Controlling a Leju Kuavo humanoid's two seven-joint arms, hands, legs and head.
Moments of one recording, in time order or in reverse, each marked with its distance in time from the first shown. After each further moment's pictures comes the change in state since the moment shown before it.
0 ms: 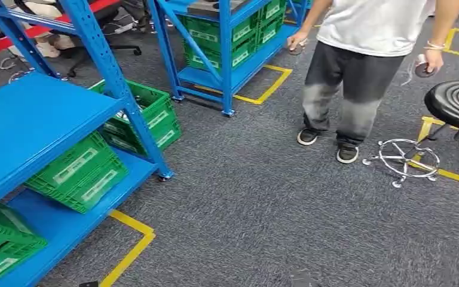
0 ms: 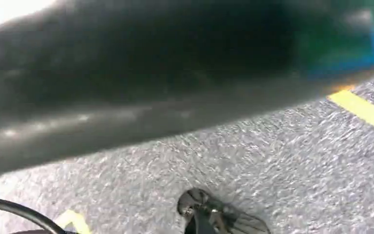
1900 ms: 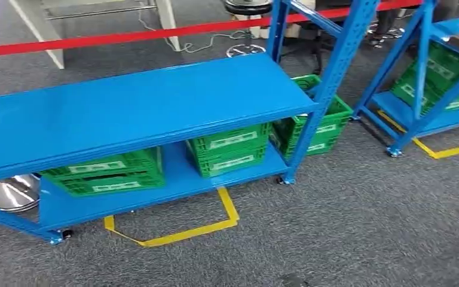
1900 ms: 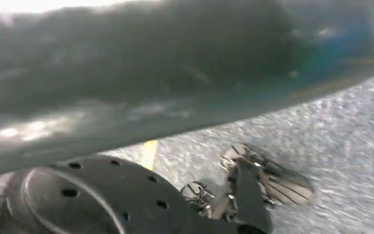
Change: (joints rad) left arm -0.030 -0.091 0.144 0.001 0.047 -0.066 0.100; right arm 0.009 -0.063 0.127 -0.002 0.131 0.158 -0.013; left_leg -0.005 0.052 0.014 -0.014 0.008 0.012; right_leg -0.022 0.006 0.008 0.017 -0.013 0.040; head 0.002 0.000
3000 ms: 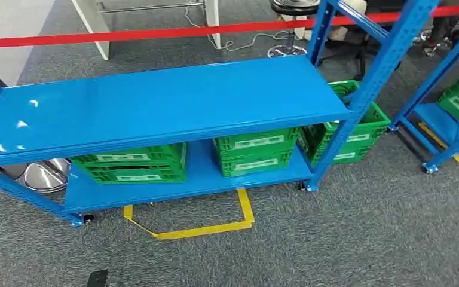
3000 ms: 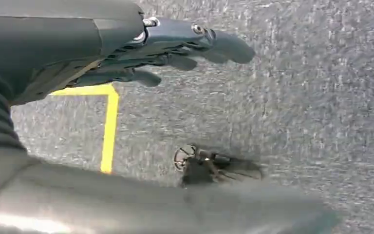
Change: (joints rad) left arm 0.006 0.071 -0.213 -0.070 0.017 -0.147 0.017; right arm 0.090 -0.069 0.078 -0.005 -0.415 0.180 0.144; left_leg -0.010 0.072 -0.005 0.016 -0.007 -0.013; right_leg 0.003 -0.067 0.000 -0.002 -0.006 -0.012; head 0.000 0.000
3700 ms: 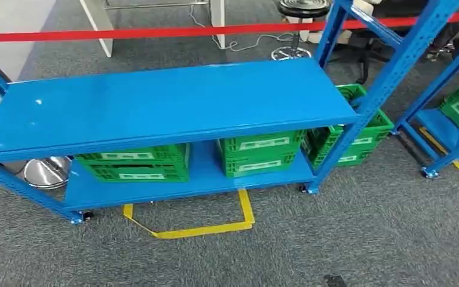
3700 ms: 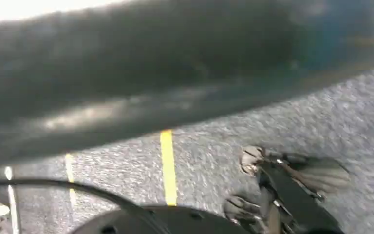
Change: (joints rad) left arm 0.153 0.087 -0.333 -0.015 0.211 -0.142 0.095; right arm 0.035 -0.073 0.426 -0.135 -0.451 0.055 0.085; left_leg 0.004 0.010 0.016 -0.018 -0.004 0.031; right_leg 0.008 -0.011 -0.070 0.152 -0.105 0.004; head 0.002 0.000
